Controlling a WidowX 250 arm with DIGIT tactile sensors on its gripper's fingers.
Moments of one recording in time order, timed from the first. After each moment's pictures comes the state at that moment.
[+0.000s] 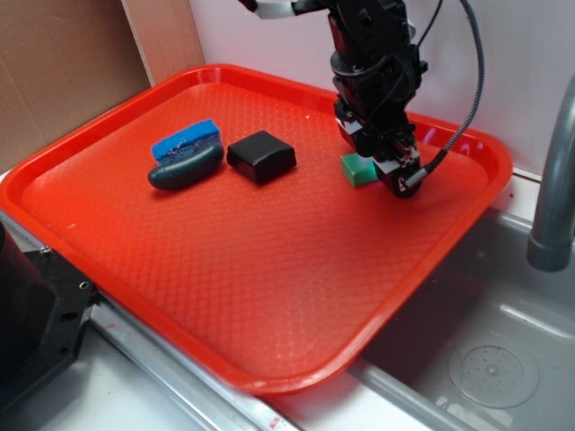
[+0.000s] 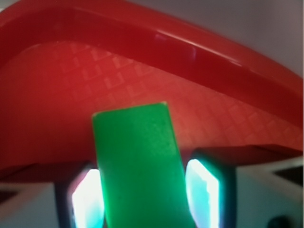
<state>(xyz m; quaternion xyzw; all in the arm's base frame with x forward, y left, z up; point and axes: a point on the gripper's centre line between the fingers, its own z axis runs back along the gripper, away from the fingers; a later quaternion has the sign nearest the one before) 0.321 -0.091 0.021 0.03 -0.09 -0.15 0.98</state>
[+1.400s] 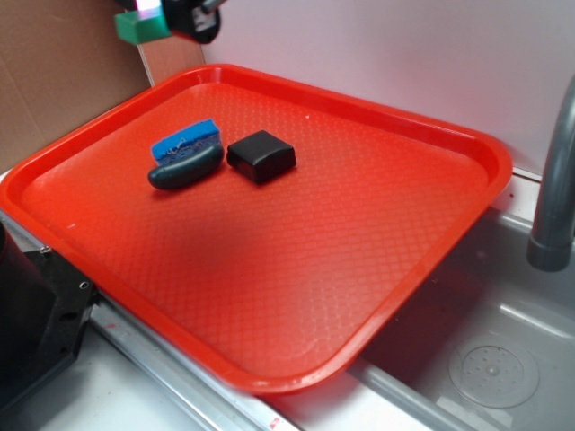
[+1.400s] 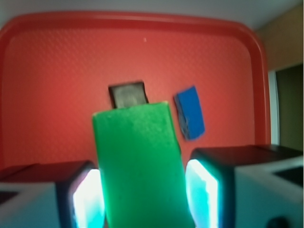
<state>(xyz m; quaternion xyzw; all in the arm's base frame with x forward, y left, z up) 0.203 -0.013 0.174 0.03 -0.02 0.03 1.00</state>
